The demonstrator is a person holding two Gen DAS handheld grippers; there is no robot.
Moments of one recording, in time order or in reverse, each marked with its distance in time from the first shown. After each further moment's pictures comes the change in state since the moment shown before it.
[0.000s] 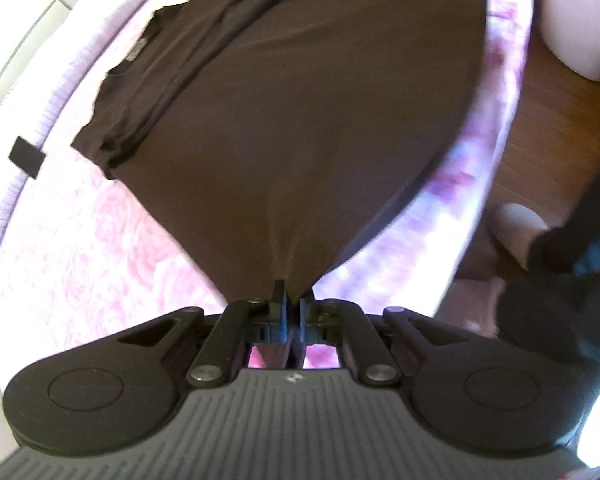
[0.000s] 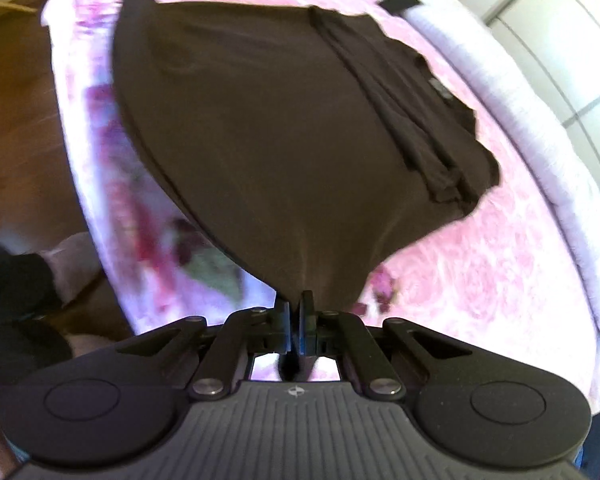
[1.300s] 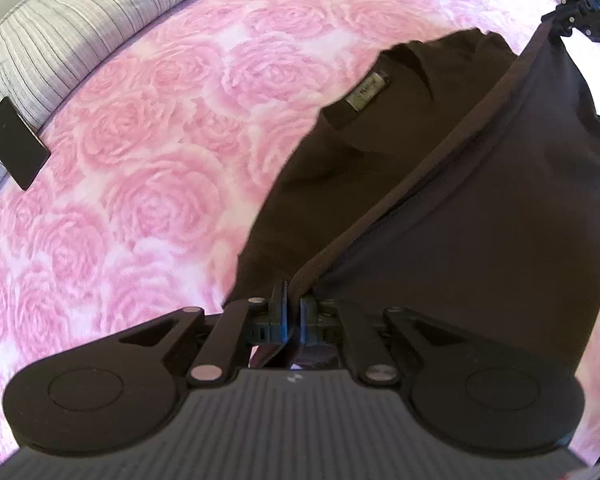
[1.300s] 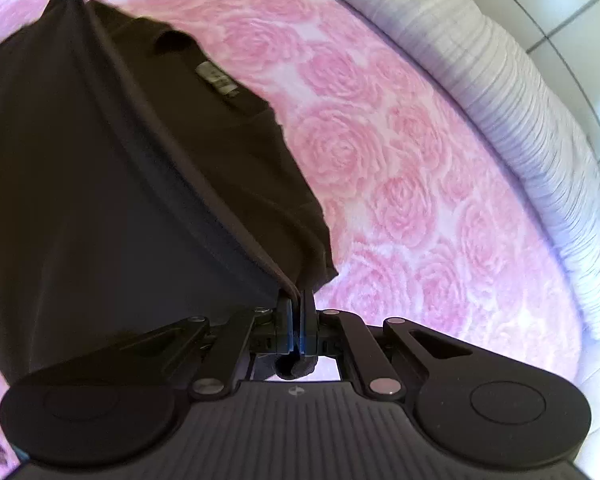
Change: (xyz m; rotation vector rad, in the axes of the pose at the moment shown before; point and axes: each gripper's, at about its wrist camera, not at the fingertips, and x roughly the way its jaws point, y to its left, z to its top) left arm 0.200 0.412 0.061 -0.272 0.019 -0.185; right arm 0.194 -0.282 0.270 0.262 0.171 -0.052
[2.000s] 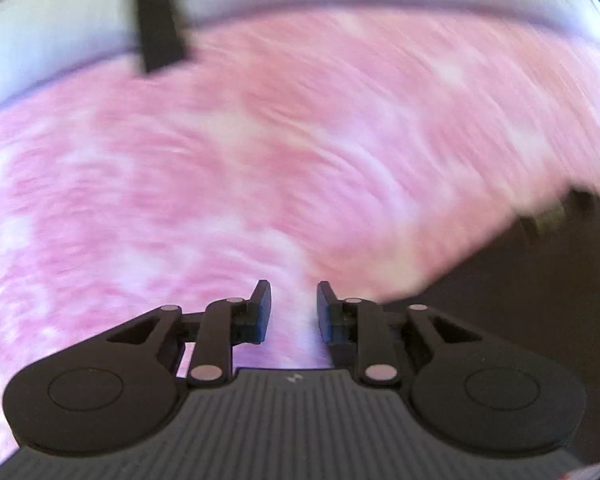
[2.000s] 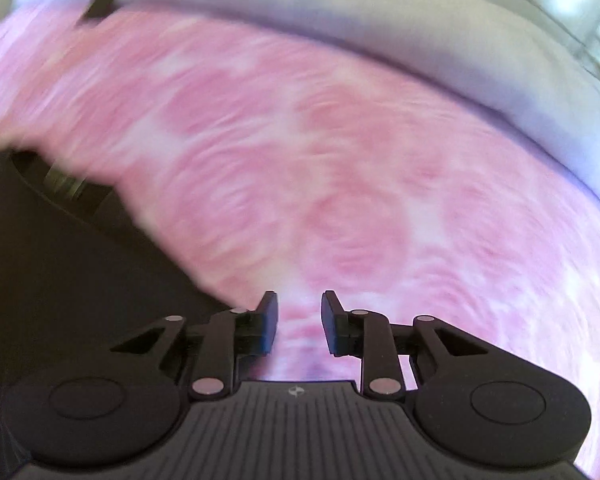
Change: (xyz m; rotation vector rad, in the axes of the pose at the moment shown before) left arm 0.028 0.106 -0.014 -0.593 -0.065 0.166; right arm 0.093 -0.110 0.024 0.435 -0.086 0.028
